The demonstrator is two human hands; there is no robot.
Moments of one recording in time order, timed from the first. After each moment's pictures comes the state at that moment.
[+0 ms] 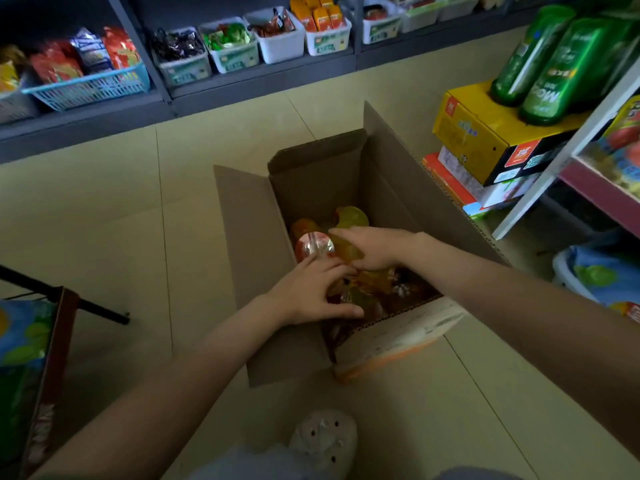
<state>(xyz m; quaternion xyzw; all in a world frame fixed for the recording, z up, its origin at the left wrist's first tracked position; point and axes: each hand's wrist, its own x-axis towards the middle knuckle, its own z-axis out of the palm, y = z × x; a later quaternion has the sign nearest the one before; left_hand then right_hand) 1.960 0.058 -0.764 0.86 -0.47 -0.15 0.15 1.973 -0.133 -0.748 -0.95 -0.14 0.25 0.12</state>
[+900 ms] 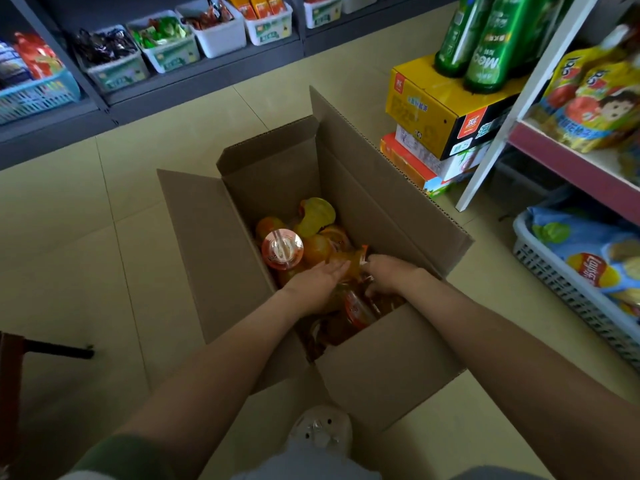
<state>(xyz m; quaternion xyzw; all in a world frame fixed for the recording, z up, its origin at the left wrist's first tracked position) 1.963 -0.008 -0.817 0.85 -0.49 -0.20 -0.05 1.920 -0.177 -0.840 -0.94 0.09 0.31 0.12</state>
